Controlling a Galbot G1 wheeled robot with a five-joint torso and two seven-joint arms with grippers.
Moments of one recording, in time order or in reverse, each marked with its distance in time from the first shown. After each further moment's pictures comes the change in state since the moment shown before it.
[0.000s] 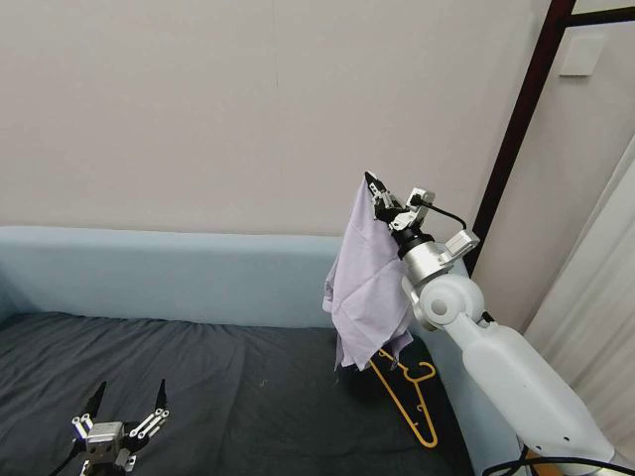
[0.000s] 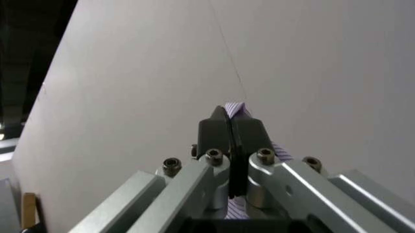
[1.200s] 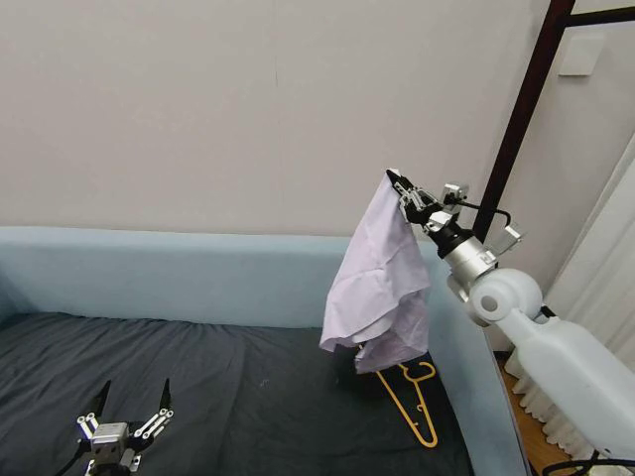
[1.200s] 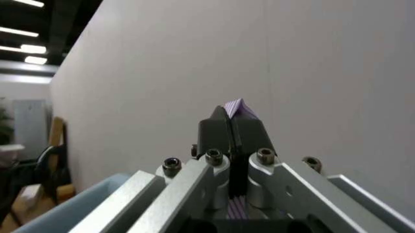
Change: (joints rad) left arm -0.005 -0.001 0.019 0.021 0.014 -0.038 -0.002; right arm 0.009 -0.233 -0.013 -0.009 -0.008 -0.033 -0.305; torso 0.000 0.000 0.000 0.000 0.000
